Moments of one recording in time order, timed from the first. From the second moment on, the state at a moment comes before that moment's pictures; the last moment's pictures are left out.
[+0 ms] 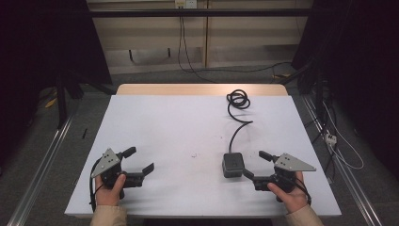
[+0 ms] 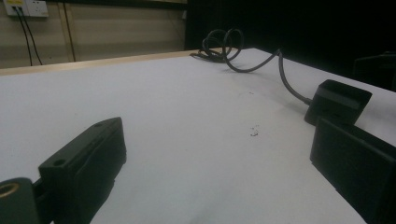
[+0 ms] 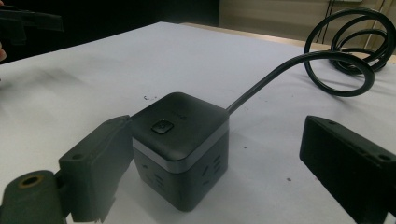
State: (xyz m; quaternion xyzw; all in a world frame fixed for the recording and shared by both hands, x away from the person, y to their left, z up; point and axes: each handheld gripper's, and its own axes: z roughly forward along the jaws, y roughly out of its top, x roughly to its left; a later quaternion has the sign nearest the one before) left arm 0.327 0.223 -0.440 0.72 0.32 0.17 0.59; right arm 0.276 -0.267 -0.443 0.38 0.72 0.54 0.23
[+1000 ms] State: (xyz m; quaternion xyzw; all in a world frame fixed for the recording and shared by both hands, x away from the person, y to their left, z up) left arm 0.327 0.223 -0.440 0.71 0.32 0.17 0.59; right arm 0.271 -0.288 -0.447 0.39 0.71 0.53 0.24
